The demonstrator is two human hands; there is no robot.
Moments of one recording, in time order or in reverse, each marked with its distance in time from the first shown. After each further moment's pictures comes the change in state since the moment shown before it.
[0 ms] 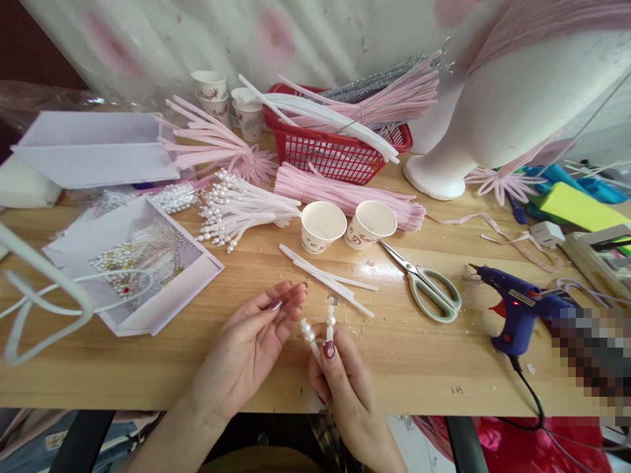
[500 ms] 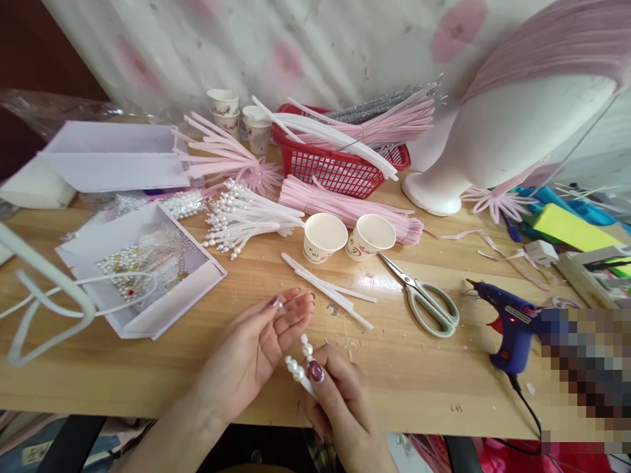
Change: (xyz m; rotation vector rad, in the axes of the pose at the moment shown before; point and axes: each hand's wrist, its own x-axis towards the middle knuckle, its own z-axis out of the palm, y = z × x) left_hand 0.000 0.003 0.015 0.026 0.055 -0.049; right_hand -0.003 -0.009 0.000 0.006 -0.051 0.076
